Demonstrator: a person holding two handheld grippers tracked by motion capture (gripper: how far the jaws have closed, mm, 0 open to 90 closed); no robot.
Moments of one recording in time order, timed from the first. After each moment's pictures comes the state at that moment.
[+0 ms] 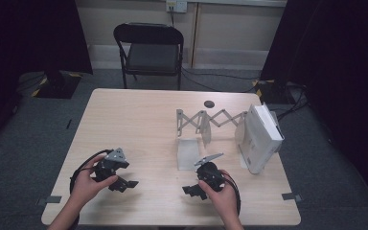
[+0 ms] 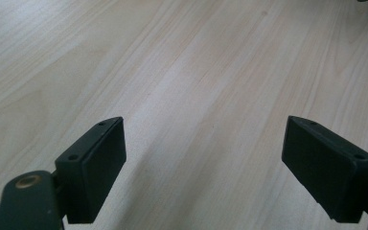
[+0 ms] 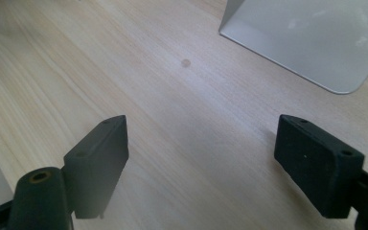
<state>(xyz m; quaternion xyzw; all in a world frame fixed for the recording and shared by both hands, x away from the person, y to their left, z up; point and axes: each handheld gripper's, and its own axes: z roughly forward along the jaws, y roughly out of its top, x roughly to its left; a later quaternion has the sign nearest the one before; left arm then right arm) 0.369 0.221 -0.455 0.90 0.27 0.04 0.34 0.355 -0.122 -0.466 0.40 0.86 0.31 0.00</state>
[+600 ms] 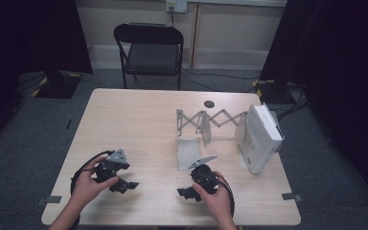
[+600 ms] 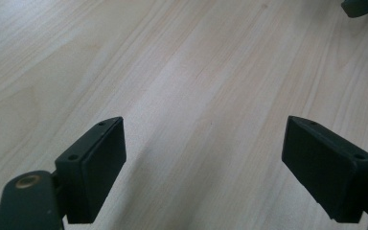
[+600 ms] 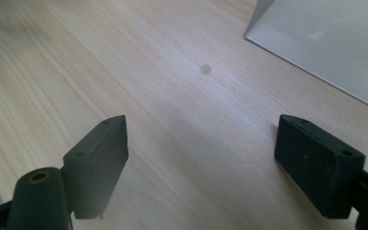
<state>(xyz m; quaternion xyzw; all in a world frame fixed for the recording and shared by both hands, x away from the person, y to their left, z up) 0.367 0.219 -0.459 0.90 0.27 0.04 0.34 0.353 -0.106 -0.476 0.39 0.87 0.31 0.01</state>
